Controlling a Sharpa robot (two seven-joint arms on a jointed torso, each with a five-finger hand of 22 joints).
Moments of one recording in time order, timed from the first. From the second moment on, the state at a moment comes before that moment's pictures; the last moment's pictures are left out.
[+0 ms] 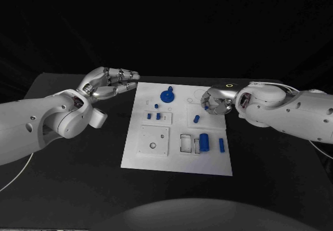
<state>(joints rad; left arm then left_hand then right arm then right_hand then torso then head) 1.35 -0.92 -0.23 1.51 -0.36 -0.18 0.48 1.60 0.07 -0.16 0.29 0.37 0.92 0.12 0.10 0.08 0.40 0.11 0.50 0.06 0.35 0.12 0.28 0.05 0.16 0.41 0.29 0.11 0.72 1.31 -0.87 -0.22 1.43 -1.61 -0.18 -0.02 1.36 -0.10 0.36 0.01 0.55 0.90 0.10 0.29 0.77 0.80 0.05 0.55 0.78 1.40 -0.03 1.35 1.27 0.10 1.30 0.09 1.11 1.31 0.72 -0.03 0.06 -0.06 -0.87</state>
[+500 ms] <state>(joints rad) 1.34 -0.91 -0.23 1.50 -0.36 -0.18 0.47 1.61 0.08 -0.16 0.29 0.37 0.92 0.12 0.10 0.08 0.41 0.11 0.50 0.06 0.36 0.13 0.29 0.06 0.16 0.43 0.29 0.12 0.72 1.31 -0.87 -0.22 1.43 -1.61 -0.20 -0.02 1.36 -0.10 0.36 0.01 0.55 0.92 0.10 0.29 0.80 0.82 0.04 0.55 0.78 1.39 -0.03 1.34 1.26 0.10 1.30 0.09 1.11 1.31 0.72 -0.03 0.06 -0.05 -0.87</state>
